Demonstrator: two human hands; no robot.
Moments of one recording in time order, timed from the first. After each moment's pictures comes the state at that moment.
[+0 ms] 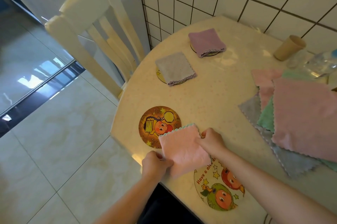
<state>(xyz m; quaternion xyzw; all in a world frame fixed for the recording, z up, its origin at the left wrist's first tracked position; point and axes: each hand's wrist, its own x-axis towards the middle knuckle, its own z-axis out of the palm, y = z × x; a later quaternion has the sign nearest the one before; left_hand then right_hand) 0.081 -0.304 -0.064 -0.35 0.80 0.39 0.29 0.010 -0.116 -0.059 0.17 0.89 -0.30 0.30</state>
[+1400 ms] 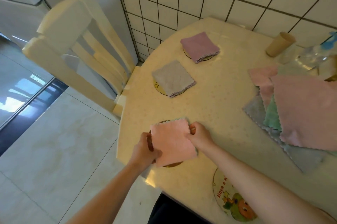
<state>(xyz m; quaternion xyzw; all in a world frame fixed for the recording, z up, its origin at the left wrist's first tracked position) -0.019 -0.391 -0.059 -0.16 0.84 0.43 0.30 -0.041 -0.188 -0.071 0.23 0.85 -0.41 0.23</state>
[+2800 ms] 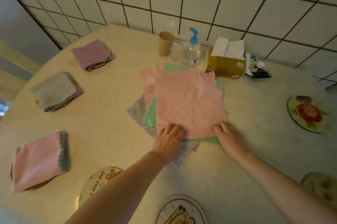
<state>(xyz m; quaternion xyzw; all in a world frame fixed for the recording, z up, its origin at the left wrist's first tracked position) 0.027 0.075 -0.077 0.43 0.89 0.08 0.12 0.099 0.308 -0.077 0.07 0.99 -0.03 0.13</state>
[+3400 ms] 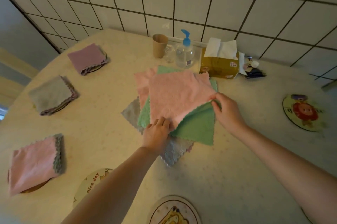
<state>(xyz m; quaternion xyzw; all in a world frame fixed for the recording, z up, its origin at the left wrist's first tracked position) 0.010 0.084 -0.072 0.29 0.95 0.09 0.10 0.044 0.325 -0.008 0.10 0.94 -0.32 -0.08</state>
